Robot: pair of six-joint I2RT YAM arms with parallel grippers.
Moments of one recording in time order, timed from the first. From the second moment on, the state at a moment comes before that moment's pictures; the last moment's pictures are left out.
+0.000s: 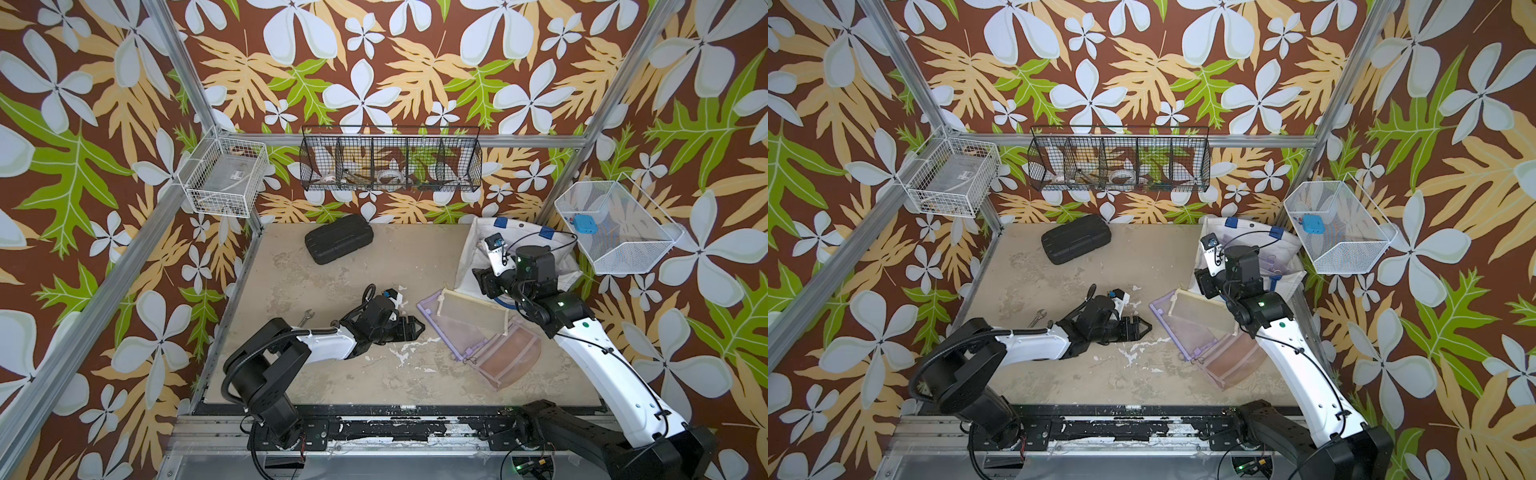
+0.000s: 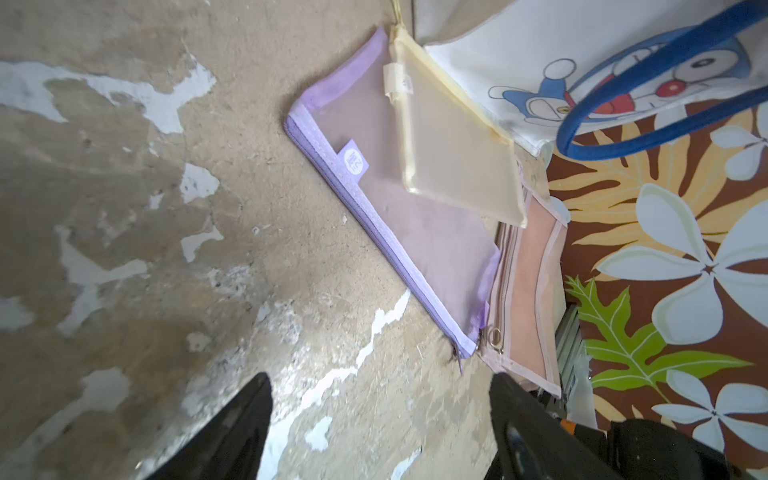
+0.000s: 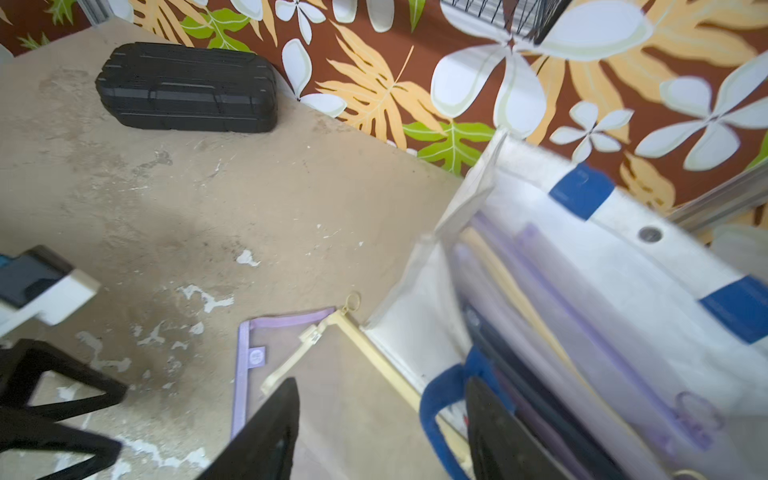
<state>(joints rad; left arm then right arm) -0.78 1.68 0.75 0.29 0.27 -0.87 0.27 1.07 1.02 -0.50 0.00 -0.17</state>
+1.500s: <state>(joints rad) -0.83 2.26 1.13 0.80 0.28 -1.35 0.27 0.77 0.71 -0.40 -0.04 -0.04</state>
